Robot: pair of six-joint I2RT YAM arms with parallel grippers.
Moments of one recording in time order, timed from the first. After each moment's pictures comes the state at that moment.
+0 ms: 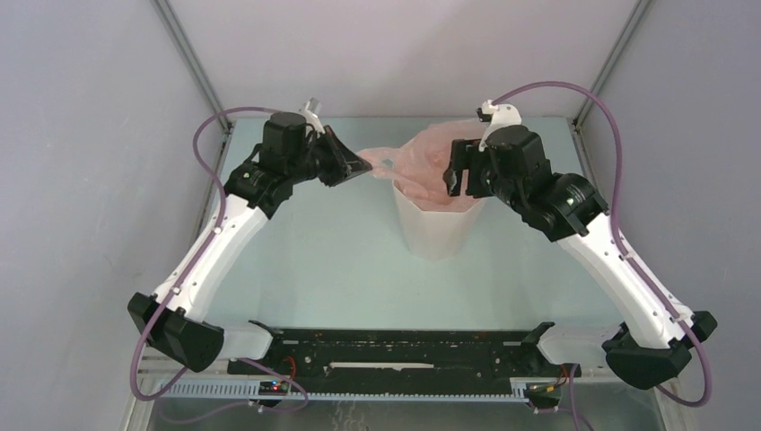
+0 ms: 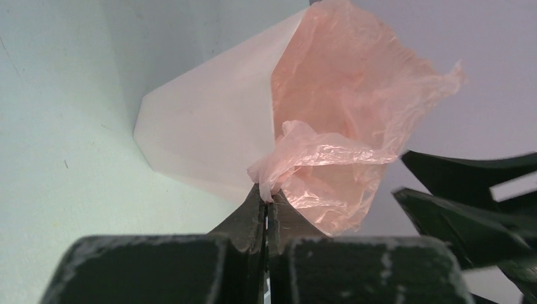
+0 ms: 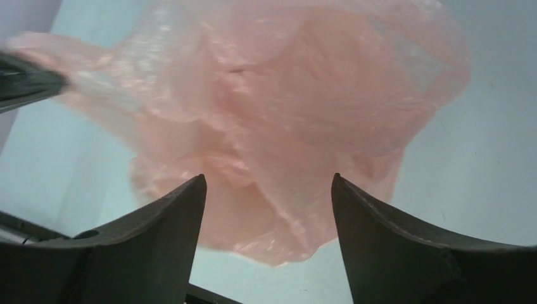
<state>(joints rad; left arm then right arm) -0.44 1.31 1.45 -0.58 0.30 -0.86 0.66 1.24 1.58 -0.87 0.29 0.36</state>
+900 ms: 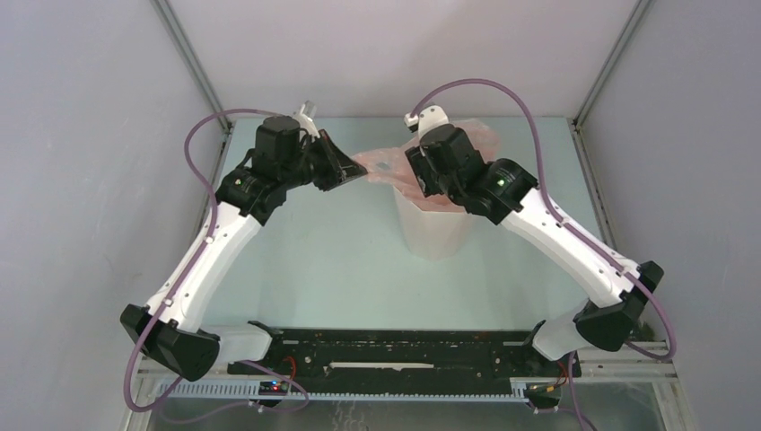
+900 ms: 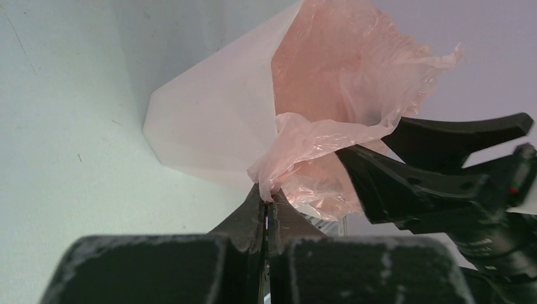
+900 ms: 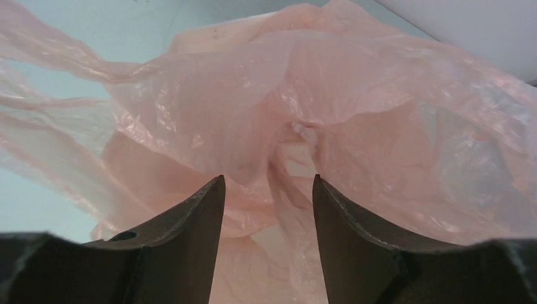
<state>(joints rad) -0.44 1.26 1.42 -0.62 0.30 -0.83 0.84 1.47 1.70 -0.84 0.49 0.06</state>
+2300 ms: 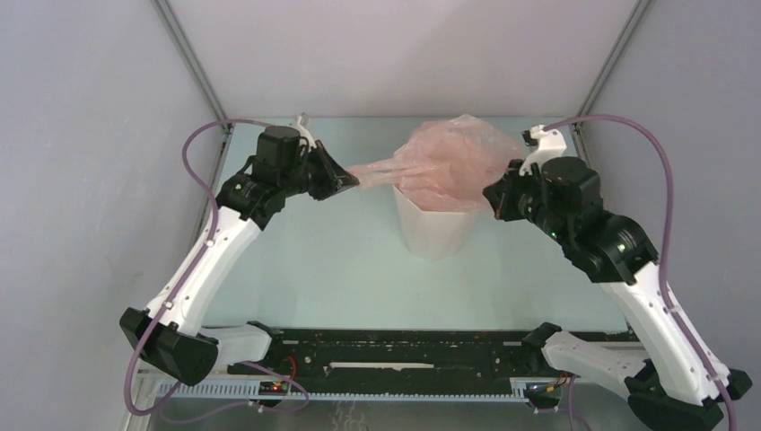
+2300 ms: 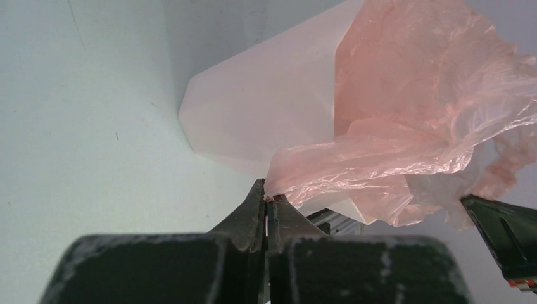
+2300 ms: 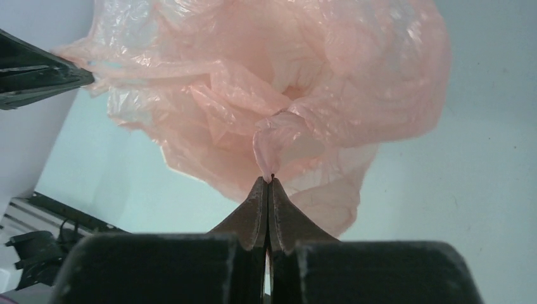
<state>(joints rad) -0.42 1.24 1.36 -0.66 0.25 -0.82 0.61 0.99 1.42 -0.84 0.19 0.38</state>
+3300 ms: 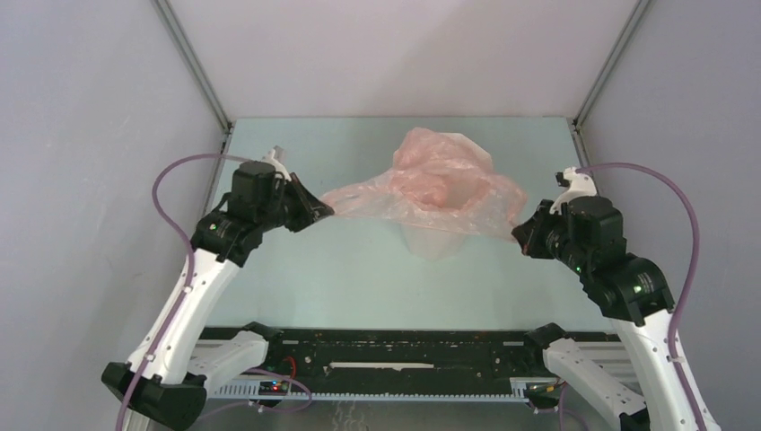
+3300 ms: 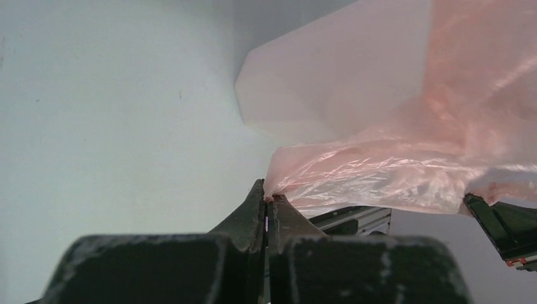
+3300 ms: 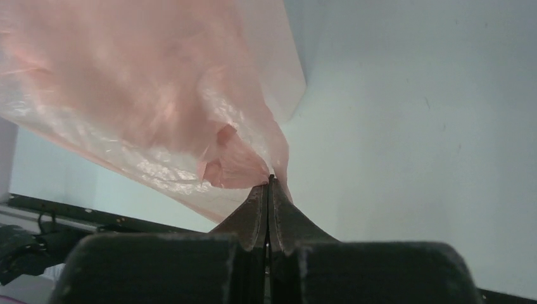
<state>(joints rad) -0.35 0.97 1.17 -0.77 0.19 -0.79 0.36 0.73 1.20 -1.01 0.04 0.43</state>
